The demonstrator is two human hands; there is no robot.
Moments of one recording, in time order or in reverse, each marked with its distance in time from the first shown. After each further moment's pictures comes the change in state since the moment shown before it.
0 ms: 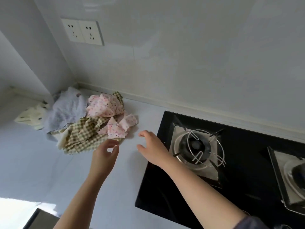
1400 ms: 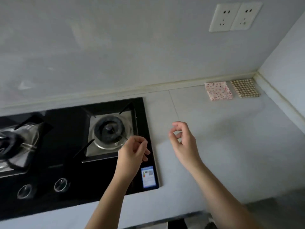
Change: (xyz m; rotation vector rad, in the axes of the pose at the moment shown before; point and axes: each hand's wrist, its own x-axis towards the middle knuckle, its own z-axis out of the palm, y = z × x) left_hand -0.415 0.399 0.486 -0.253 -0.621 0.115; right_hand -0.524 0.423 -0.389 0.253 0.893 0.246
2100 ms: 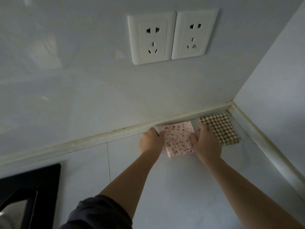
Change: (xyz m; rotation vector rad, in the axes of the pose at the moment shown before) left_hand 0.344 0.058 0.364 0.609 -0.058 -0.048; right_hand 0.309 0.261 -0.198 -0.803 0.197 0.213
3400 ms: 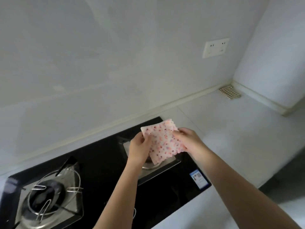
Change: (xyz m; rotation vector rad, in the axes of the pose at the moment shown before) left_hand -0.283 -0.359 -0.404 -0.662 -0.153 0.169; right_hand -0.418 -0.426 -0.106 0.906 -0.373 0.398
